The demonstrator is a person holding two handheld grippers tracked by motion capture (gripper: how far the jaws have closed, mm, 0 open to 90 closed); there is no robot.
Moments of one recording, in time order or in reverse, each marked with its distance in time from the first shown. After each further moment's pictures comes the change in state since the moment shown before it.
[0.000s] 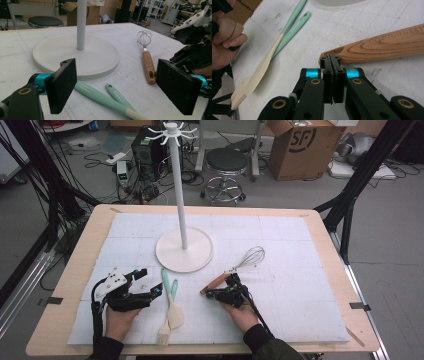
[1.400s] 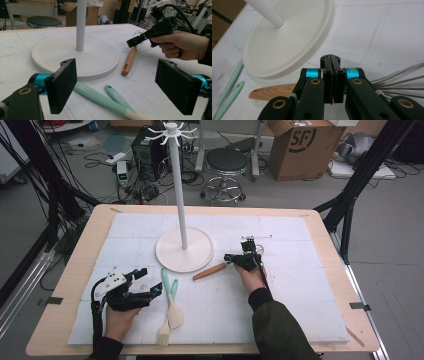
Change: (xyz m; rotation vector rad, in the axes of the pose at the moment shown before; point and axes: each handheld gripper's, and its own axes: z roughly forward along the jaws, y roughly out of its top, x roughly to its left) left arm 0.001 0.001 0.000 -0.008 -0.008 -0.013; right arm -0.083 0.076 -0.015 -0.110 -0.219 0.123
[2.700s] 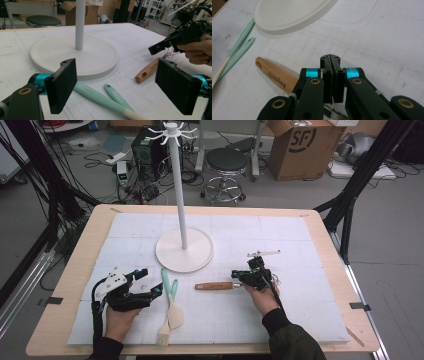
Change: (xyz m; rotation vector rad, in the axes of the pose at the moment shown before) left arm -0.001 -0.001 0.001 0.009 -0.005 0.002; right arm 0.019 -0.045 -0.048 0.050 -0.015 -0.137
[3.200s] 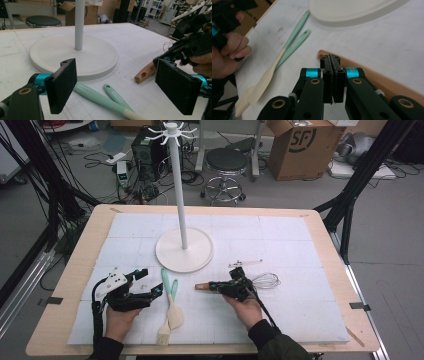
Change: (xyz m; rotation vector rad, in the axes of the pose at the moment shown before) left arm -0.001 0.000 0.000 0.001 0.000 0.003; right arm 0.059 -0.018 0.027 0.001 0.243 -0.015
